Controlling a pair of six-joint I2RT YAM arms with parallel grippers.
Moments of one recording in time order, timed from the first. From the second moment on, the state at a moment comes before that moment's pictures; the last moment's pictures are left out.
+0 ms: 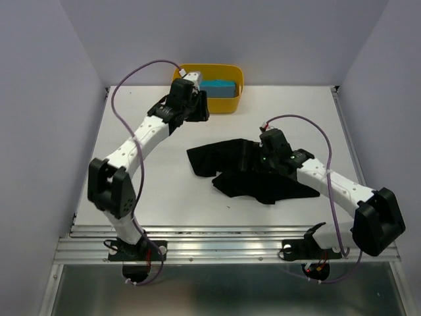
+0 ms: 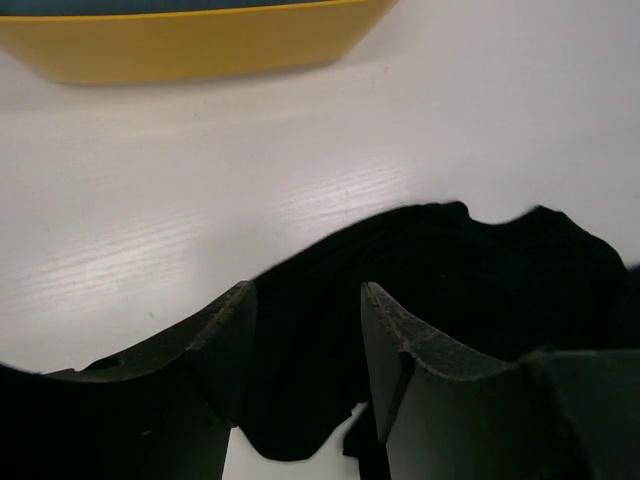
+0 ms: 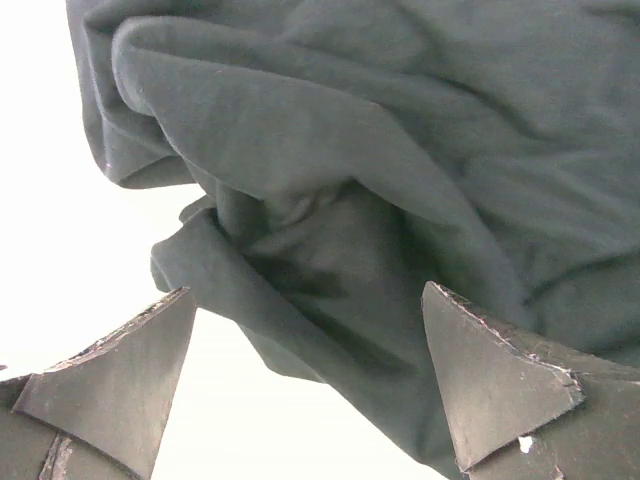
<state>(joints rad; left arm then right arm) -0.46 1.79 1.62 -0.46 0.01 -0.33 0.55 1.29 0.90 -0.41 0.03 0.59</state>
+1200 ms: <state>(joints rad) -0.65 1.60 0.93 -0.16 0.11 -0.72 0.60 1.14 0.87 -0.29 -0.08 0.55</state>
